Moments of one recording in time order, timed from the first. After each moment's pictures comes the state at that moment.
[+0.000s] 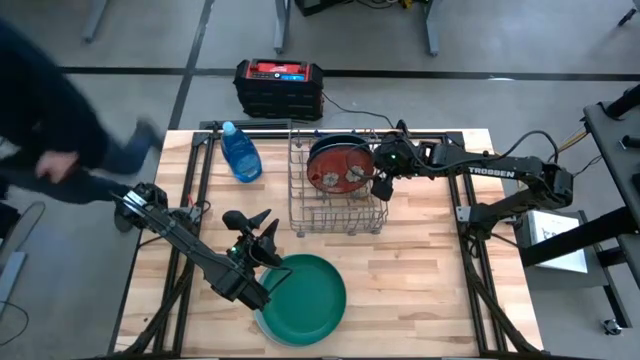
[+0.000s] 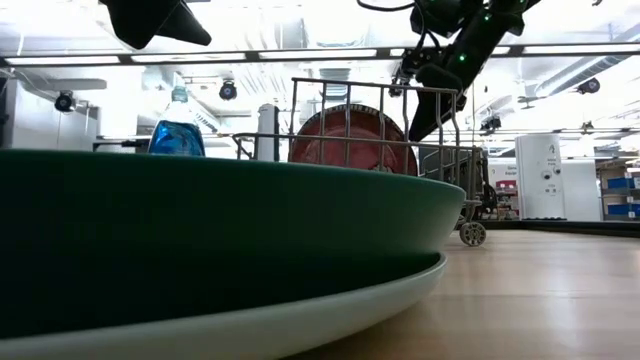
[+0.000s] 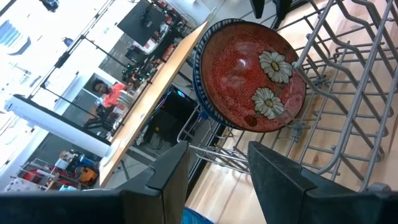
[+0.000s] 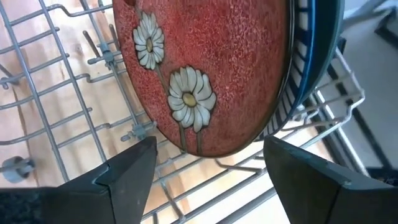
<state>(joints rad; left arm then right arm) -0.64 1.72 1.31 -1.57 -1.35 -1.19 -0.33 1.34 1.00 -0.56 0.17 -0.08</state>
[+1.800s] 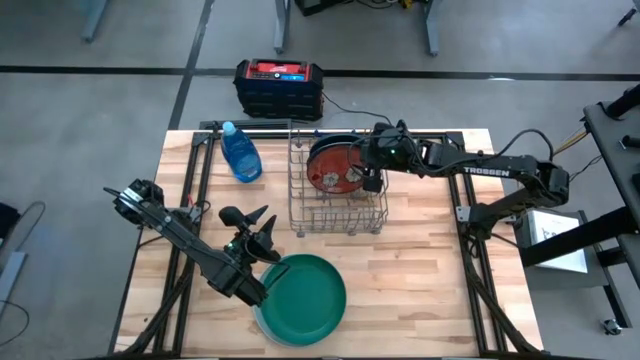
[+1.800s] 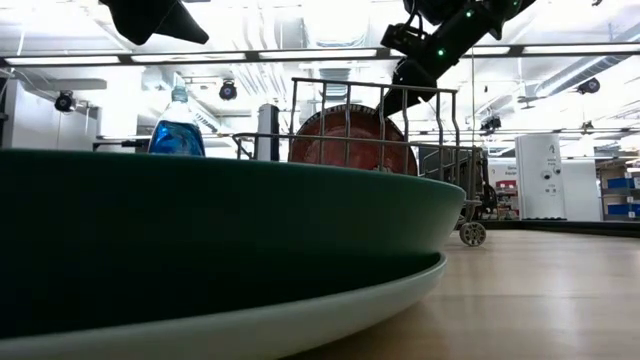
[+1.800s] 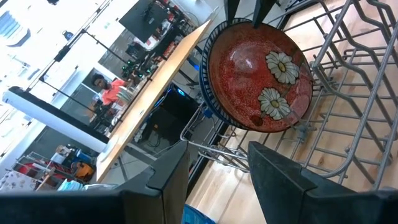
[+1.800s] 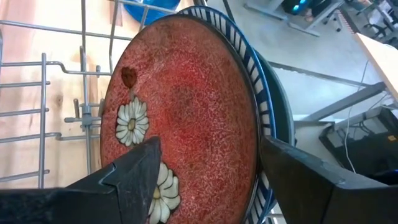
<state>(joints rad) -0.63 1.68 1.29 -1.57 -1.35 -1.21 -0.33 1.37 1.02 -0.26 0.18 -0.44</state>
